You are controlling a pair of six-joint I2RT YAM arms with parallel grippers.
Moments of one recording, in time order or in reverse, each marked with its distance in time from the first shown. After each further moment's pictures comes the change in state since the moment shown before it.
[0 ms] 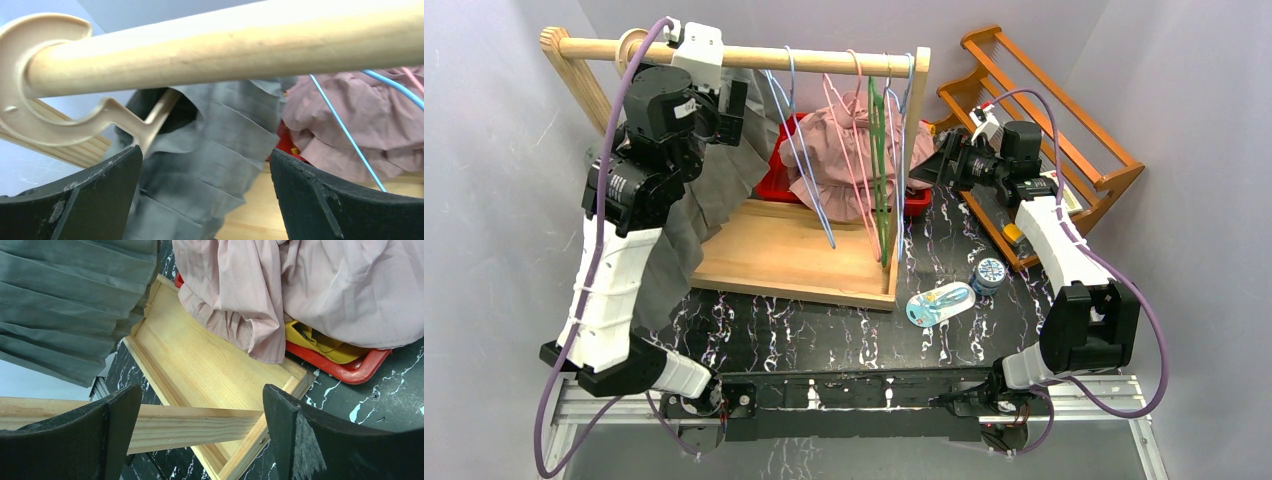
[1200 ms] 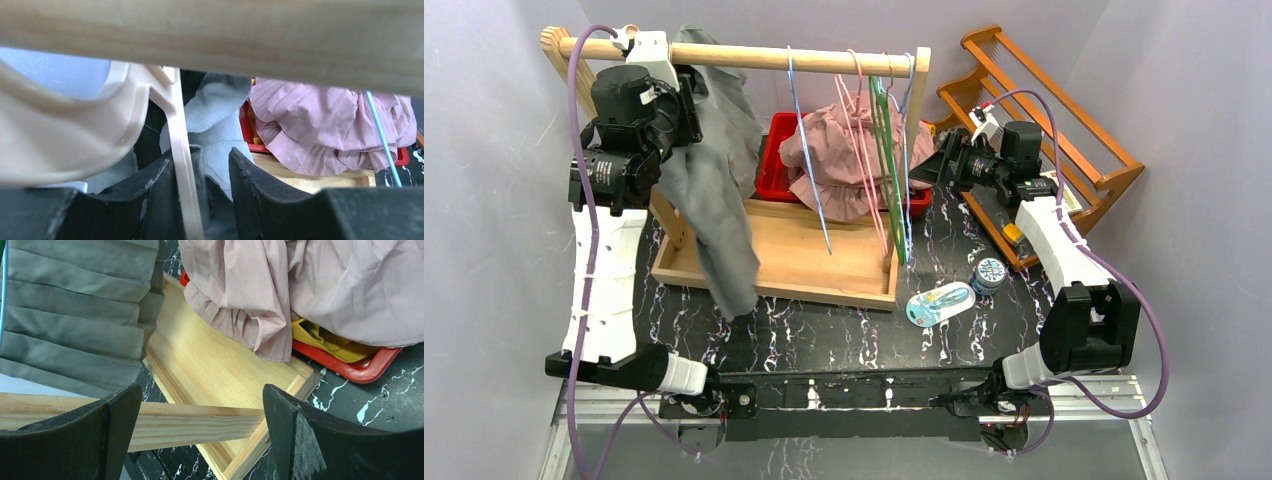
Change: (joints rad) left arm 0.359 -0.020 -0.155 0.047 0.441 -0.236; right arm 0.000 -0.002 -0.002 0.000 -0.021 0.018
